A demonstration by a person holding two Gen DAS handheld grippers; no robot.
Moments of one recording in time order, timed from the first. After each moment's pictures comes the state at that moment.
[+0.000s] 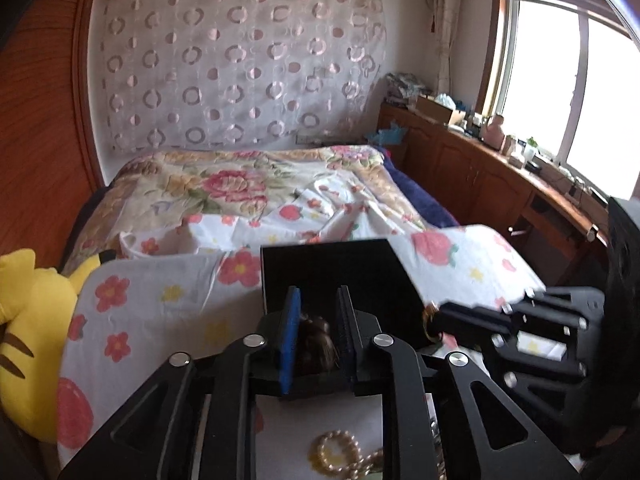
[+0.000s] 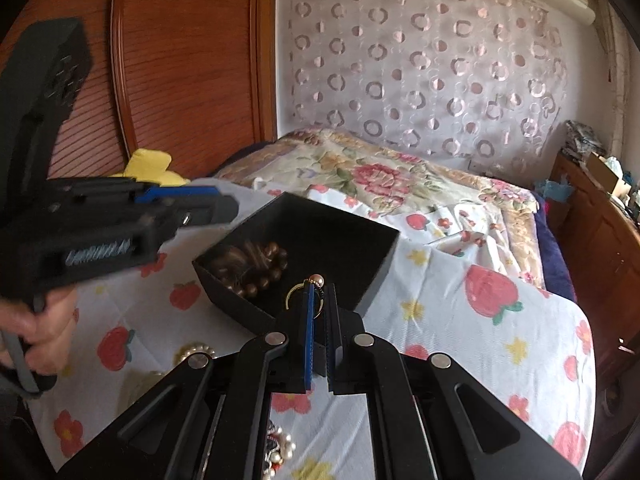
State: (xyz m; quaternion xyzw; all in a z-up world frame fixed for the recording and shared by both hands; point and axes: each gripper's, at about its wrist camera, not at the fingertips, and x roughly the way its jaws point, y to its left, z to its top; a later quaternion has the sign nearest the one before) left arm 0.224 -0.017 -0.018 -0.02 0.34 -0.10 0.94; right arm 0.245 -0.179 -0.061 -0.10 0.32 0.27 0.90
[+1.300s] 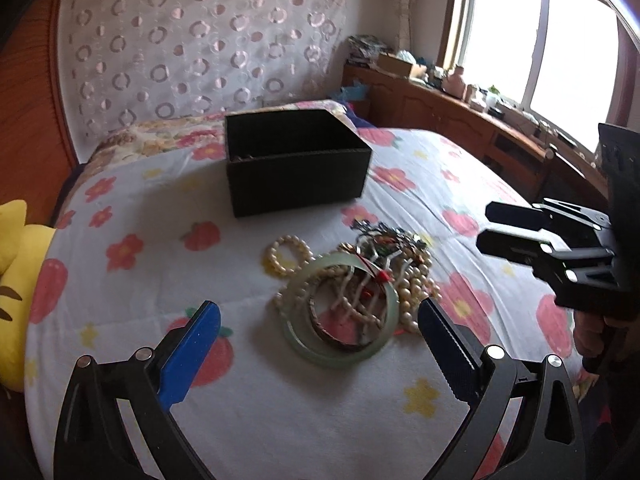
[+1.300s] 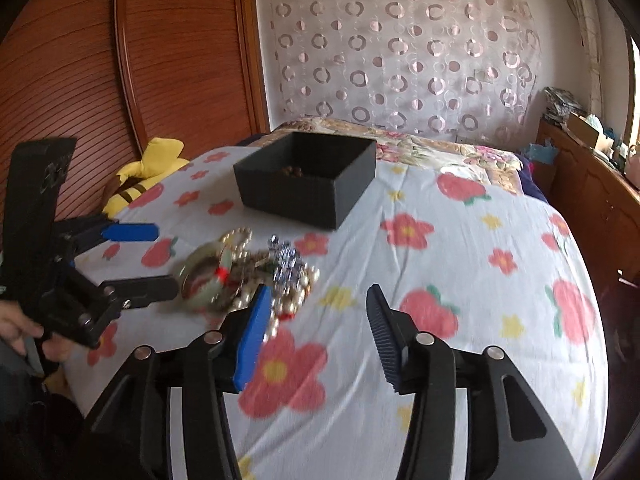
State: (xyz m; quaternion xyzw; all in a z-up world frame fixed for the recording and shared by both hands) left arm 0.099 -0.033 -0.077 0.02 0.38 -0.17 0.91; right arm 0.116 -0.246 -0.088 -0.05 0.34 0.25 0.90
